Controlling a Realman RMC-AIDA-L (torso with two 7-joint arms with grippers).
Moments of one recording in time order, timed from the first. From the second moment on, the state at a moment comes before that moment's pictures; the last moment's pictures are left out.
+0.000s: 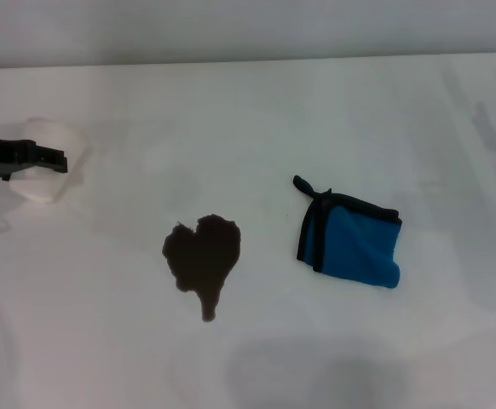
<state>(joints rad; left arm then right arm) -0.88 -1.95 0.83 0.49 -0.48 -1.01 0.51 0.47 2.02 -0.48 -0.01 2.31 1.07 -2.60</state>
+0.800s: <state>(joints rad) -0.76 -2.04 0.84 0.79 -0.57 -1.03 0.61 0.47 2.02 -0.48 -0.01 2.31 1.07 -2.60</state>
